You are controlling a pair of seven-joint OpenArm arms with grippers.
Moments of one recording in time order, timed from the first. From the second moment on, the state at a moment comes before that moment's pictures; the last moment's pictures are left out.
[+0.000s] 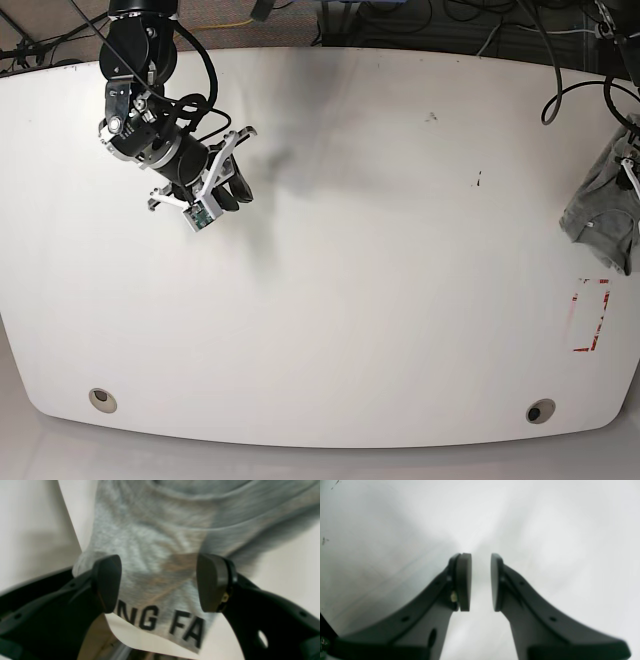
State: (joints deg) left arm -0.3 -40.2 -25.6 70.1 -4.4 -42.1 47.0; right arm -10.0 11.5 7.3 109.9 24.0 36.2 -54.0
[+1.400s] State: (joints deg) left arm 38.2 -4.4 -13.5 107.5 1.4 -12.7 2.8; right arm -31.0 9.6 19.5 96.7 5.3 37.1 -4.5
